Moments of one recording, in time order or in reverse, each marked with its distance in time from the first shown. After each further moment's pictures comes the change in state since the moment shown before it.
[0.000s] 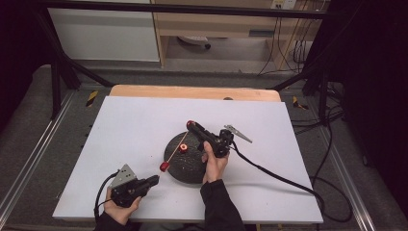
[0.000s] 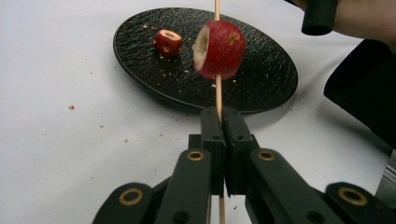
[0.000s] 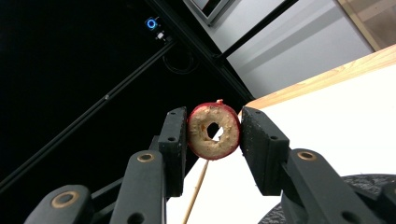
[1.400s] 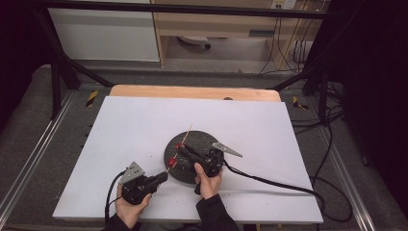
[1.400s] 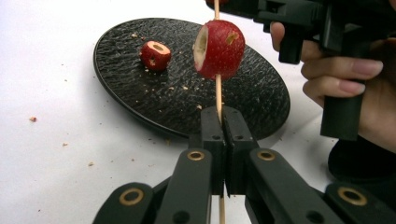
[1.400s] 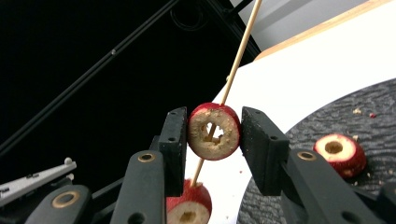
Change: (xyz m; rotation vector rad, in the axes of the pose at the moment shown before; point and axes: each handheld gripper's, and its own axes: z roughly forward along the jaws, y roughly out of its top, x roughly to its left) left arm -0.012 0.006 0.022 -0.042 -0.003 -0.093; right arm 0.013 -0.052 -0.015 0.159 0.032 -0.015
